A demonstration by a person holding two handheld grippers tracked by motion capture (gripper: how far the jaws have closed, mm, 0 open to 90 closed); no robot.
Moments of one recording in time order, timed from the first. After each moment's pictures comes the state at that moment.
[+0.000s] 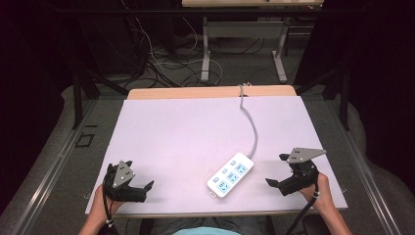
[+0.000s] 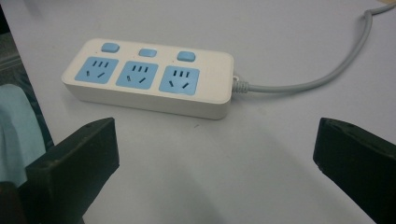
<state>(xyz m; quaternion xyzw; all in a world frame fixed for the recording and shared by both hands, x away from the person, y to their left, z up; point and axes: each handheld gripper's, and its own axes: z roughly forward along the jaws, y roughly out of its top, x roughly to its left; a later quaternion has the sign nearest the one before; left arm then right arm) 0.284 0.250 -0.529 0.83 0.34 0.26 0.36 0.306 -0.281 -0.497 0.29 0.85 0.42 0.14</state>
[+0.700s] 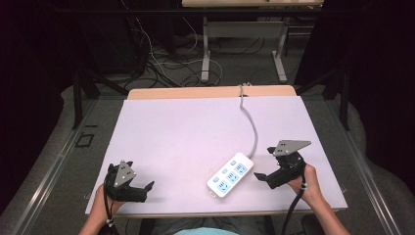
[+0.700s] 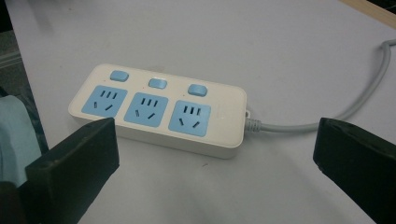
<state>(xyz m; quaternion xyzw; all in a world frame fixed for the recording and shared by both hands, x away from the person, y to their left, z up) 0.285 0.249 -0.531 0.83 0.34 0.26 0.35 0.323 -0.246 -0.482 0.26 0.86 0.41 0.15</state>
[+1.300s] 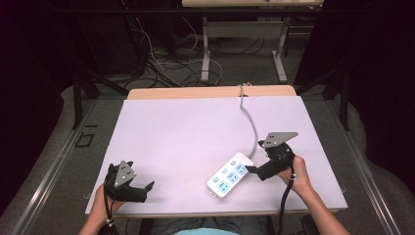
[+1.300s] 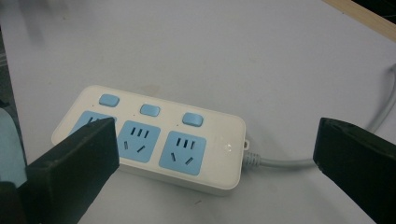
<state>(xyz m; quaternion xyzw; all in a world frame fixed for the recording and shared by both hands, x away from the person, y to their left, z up) 0.286 0.249 -0.531 0.84 0.34 0.26 0.35 0.348 -0.223 -0.480 0.25 0.86 0.41 0.14</state>
